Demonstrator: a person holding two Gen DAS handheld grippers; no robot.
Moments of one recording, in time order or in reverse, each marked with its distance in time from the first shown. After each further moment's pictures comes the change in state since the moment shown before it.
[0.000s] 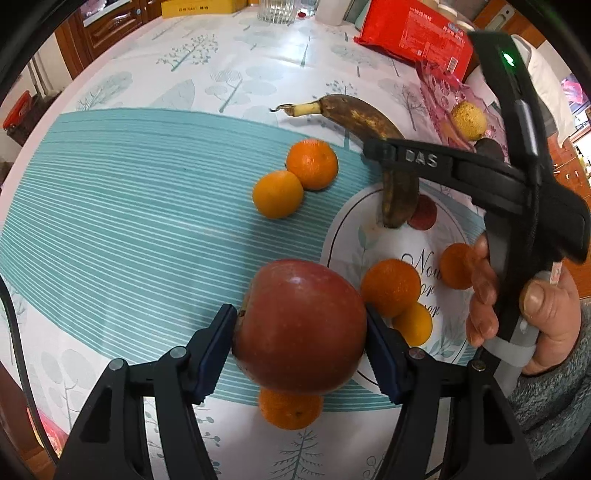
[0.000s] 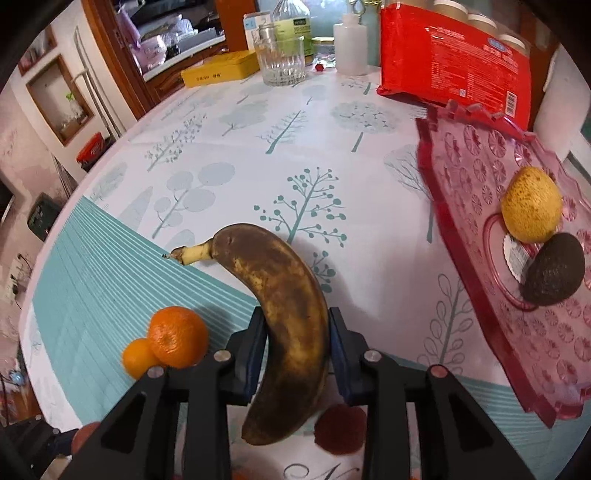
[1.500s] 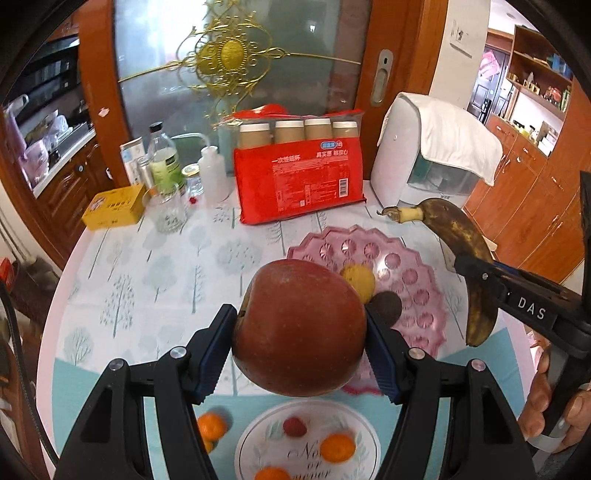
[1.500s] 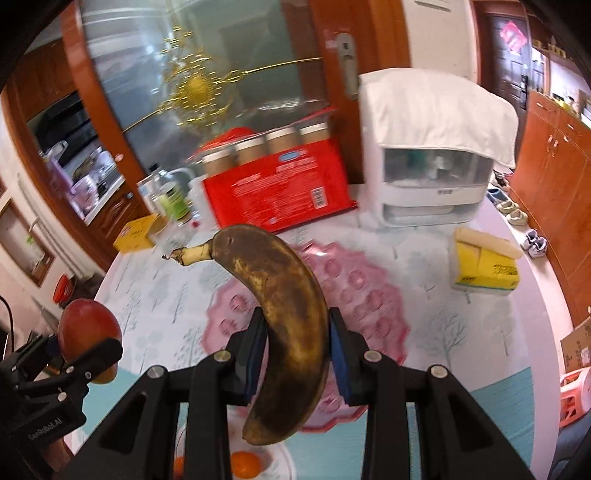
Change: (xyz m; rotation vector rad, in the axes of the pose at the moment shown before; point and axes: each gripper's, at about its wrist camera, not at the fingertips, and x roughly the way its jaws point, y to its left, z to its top) left arm -0.112 -0.190 0.162 0.348 -0.372 -0.013; right arm -0.215 -0.178 0.039 0.355 -0.279 -0.148
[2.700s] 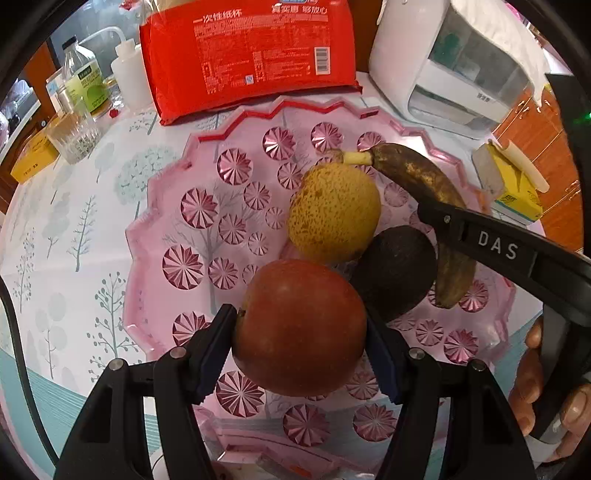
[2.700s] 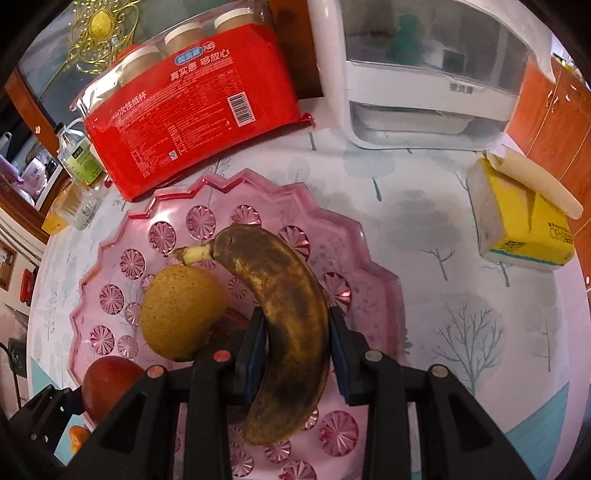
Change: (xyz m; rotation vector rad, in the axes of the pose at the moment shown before) left arm 0.198 -0.063 -0.043 -0.005 0.310 -0.014; right arm 0.179 -0.070 -0.012 0.054 0.217 -0.080
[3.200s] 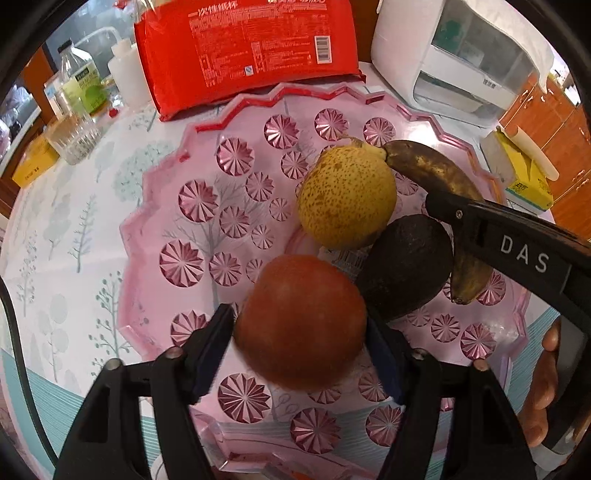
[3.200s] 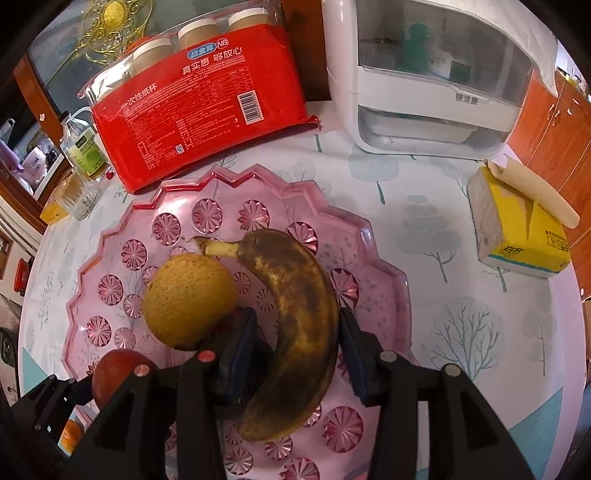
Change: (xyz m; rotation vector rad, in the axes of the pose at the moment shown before) left arm 0.007 -0.003 -0.001 0.035 0.006 0.050; right arm -0.003 0.007 -0.006 -0.038 -0.010 -0.018
